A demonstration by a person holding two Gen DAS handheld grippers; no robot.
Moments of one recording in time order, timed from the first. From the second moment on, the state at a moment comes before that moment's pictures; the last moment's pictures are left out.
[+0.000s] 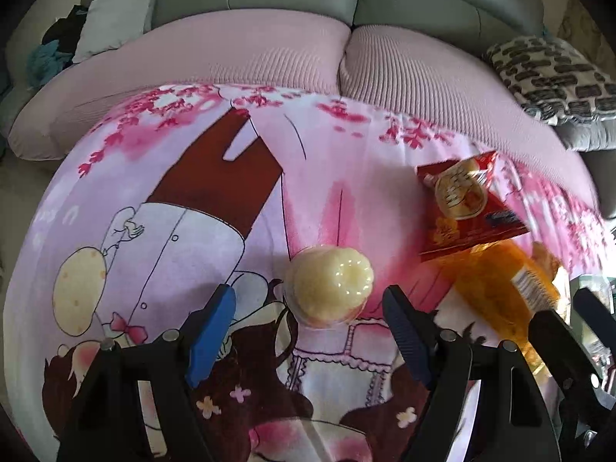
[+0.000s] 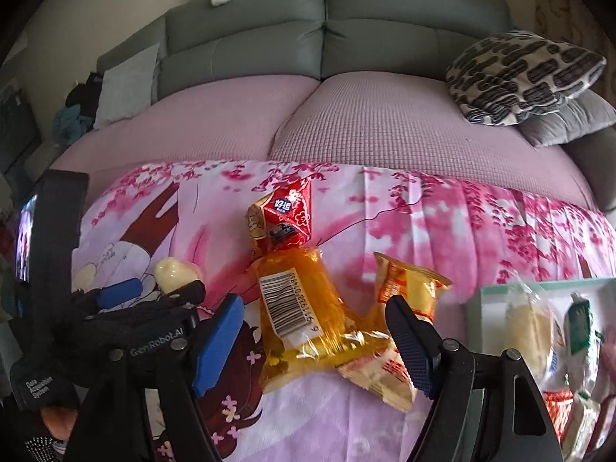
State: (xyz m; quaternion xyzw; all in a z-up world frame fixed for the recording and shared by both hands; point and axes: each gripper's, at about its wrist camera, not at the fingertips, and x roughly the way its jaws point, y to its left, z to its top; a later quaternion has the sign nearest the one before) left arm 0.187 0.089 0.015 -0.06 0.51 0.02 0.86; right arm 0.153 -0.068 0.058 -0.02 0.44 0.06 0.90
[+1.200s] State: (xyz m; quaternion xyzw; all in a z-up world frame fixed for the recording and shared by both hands) left arm 0.165 0.088 0.019 -0.08 0.49 0.05 0.86; right arm 0.136 -0.065 0.054 -0.02 0.45 0.08 0.89
